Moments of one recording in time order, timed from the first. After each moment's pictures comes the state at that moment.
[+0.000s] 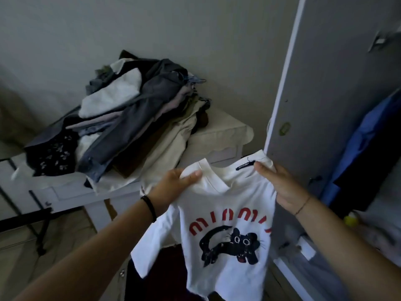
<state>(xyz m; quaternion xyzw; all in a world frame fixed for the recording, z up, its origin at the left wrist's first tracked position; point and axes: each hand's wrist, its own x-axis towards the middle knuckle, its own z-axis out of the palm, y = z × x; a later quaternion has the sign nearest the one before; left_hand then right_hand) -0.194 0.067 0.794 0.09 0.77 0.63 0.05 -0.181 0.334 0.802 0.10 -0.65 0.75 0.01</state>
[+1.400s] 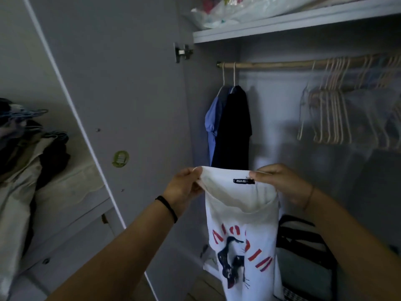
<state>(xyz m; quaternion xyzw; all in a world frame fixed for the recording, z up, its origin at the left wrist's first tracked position) -0.255 0.500 0.793 0.18 0.64 0.70 0.27 -0.096 0.691 0.810 -0.14 -0.77 0.60 0.18</state>
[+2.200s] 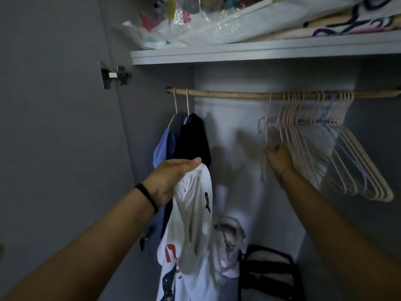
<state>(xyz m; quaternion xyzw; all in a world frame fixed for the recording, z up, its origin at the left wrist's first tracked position) -0.332 0.677 0.881 0.28 0.58 0.67 0.37 -0.194 0.943 0.851 -0.39 -0.68 0.40 0.48</state>
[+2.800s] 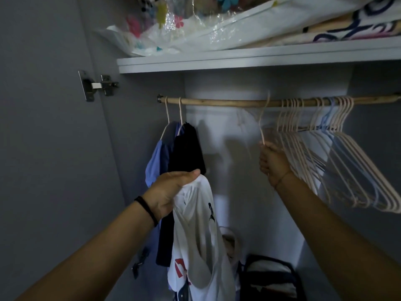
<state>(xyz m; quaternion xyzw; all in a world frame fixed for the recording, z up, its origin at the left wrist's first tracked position) -0.370 0.716 0.872 0.26 0.58 0.66 0.40 -0.219 0.936 0.872 -0.28 -0.54 0.63 0.49</state>
